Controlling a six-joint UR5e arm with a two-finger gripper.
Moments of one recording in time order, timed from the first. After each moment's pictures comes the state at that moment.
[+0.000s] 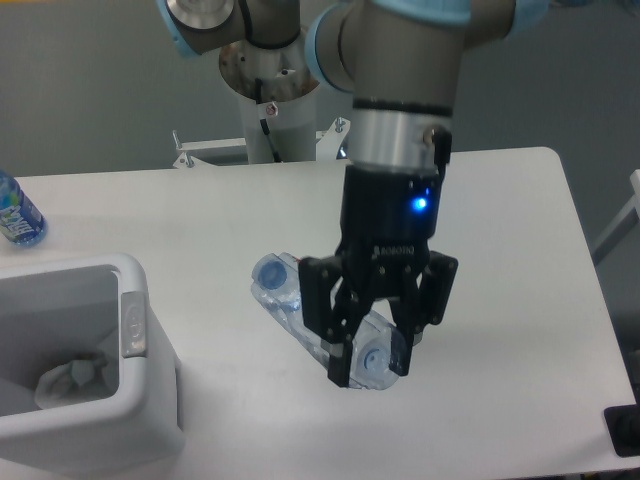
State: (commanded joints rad) arm 2.38 -1.96 -1.08 -0.79 1.12 -0.21
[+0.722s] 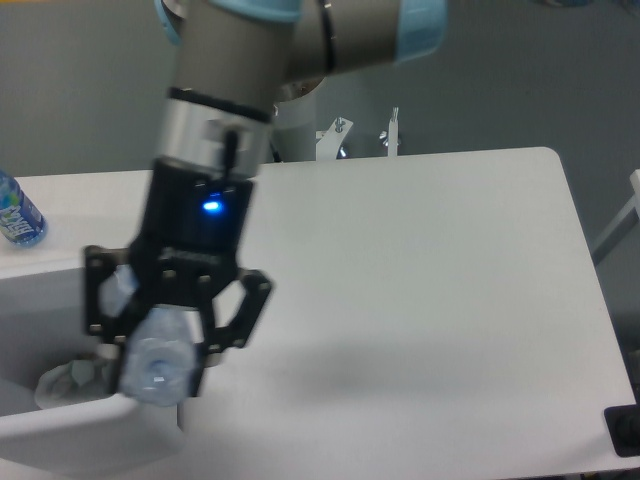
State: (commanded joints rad) arm 2.17 -1.98 -1.10 -0.79 1.12 -0.22
